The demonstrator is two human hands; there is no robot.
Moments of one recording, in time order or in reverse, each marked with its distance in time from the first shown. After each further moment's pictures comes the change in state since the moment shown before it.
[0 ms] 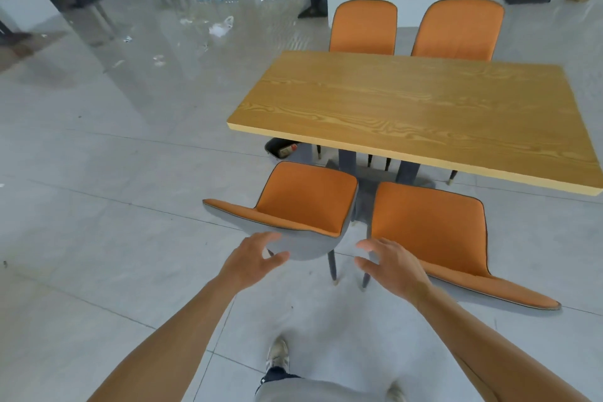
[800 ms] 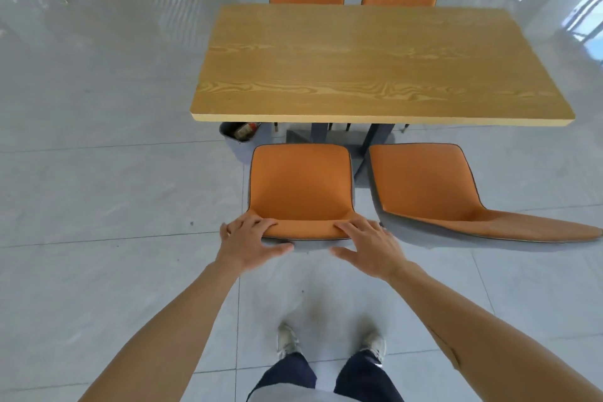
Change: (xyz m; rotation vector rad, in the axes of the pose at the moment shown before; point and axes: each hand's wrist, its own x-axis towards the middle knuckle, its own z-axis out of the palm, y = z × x) left_hand 0.163 -0.177 -0.091 0.347 -0.279 0.234; right_hand 0.129 -0.168 0.111 -0.185 -0.047 0.285
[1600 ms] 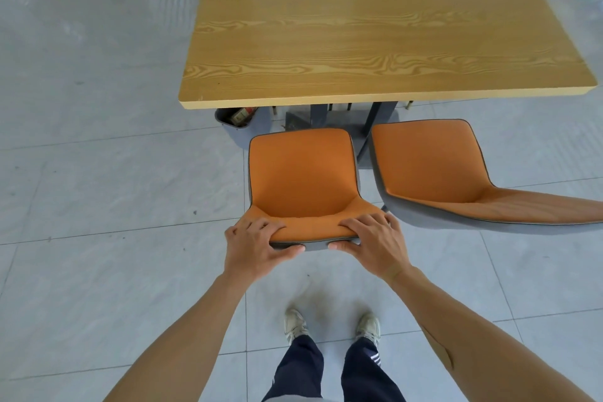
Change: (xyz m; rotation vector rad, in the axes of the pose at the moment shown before) left_hand -0.008 0.020 0.031 0.033 0.265 0.078; right_hand -0.005 0.014 0.029 0.018 0.238 0.007
